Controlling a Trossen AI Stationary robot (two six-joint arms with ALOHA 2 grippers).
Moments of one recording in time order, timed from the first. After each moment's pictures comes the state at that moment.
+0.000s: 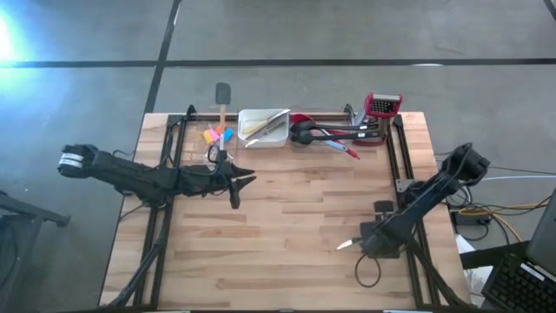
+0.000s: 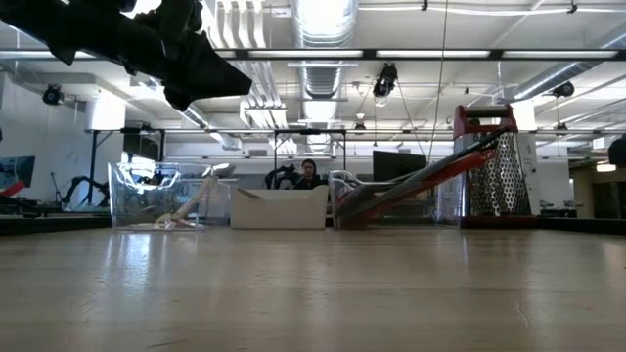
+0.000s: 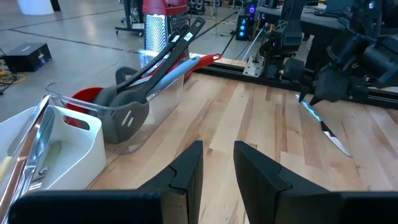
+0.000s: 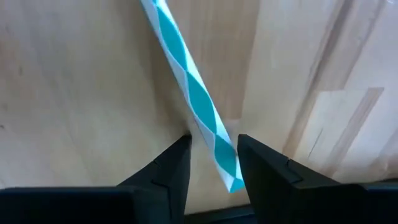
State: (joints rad) left arm -0.09 1.03 0.45 0.39 -0.39 -0.16; right arm 0.74 1.54 0.69 -0.99 -0.03 0.75
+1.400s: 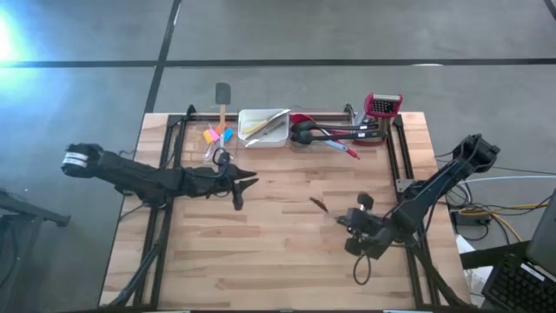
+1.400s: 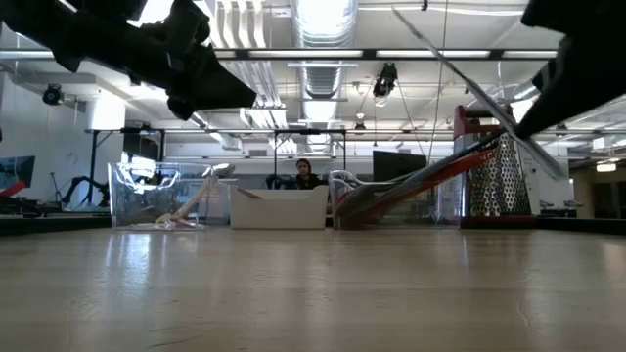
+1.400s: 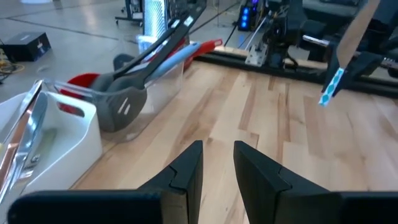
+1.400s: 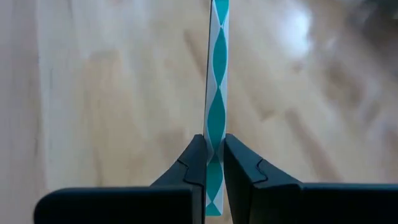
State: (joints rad) left arm -0.09 1.10 0.45 0.41 -0.39 -0.18; right arm 0.70 1.31 0.70 -0.51 0.69 0.91
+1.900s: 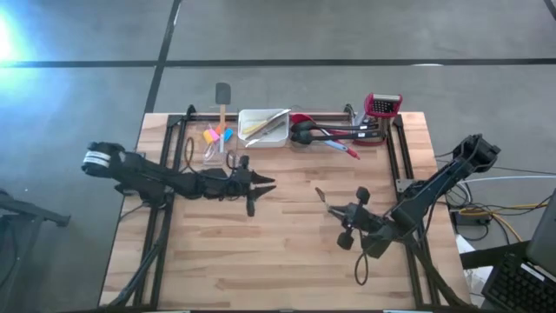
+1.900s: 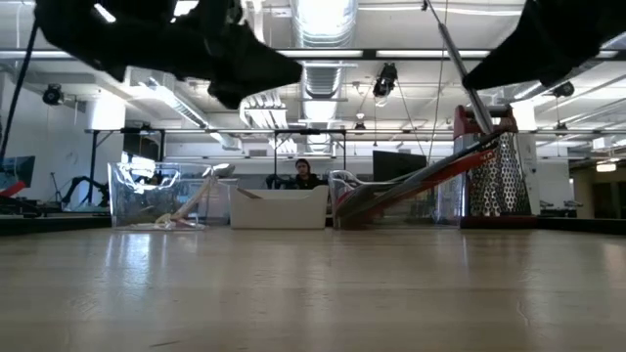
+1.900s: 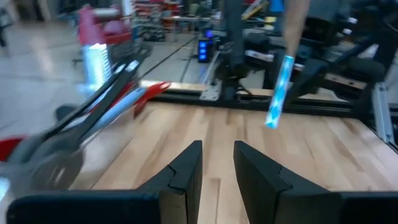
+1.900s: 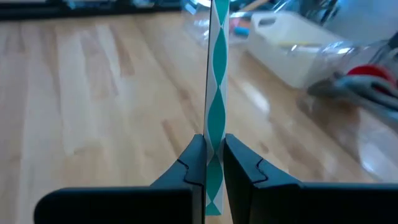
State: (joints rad) left arm -0.09 1.36 0.53 0.78 -0.24 -0.06; right arm 0.69 1.31 0.70 -0.27 0.99 0.72
